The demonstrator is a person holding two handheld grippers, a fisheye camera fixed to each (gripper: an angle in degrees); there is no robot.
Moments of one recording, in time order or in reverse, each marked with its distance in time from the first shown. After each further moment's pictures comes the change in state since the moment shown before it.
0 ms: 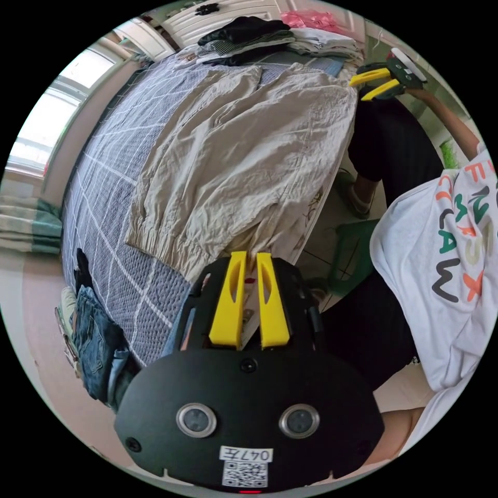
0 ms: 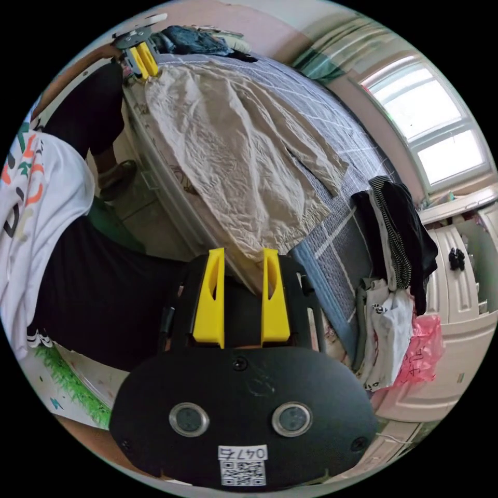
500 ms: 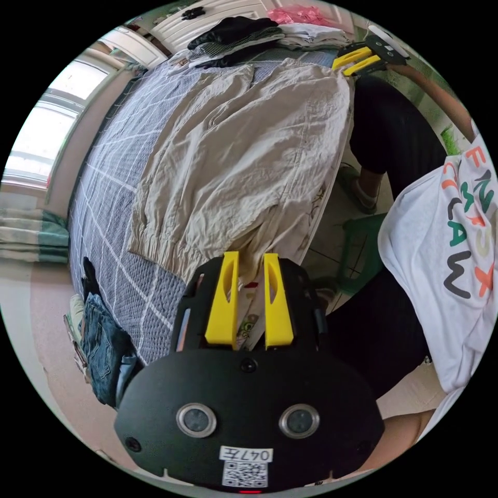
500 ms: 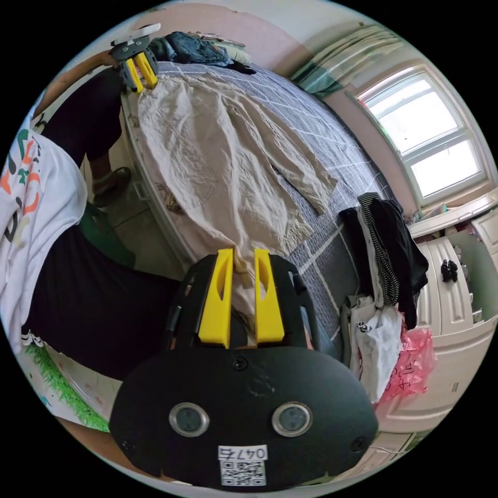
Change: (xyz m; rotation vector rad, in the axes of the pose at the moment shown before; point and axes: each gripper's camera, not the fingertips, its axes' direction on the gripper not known) left arm -0.009 -0.001 0.001 0.006 -0.051 0.034; right arm 0.013 -0.031 0.003 0.057 0.065 -0.042
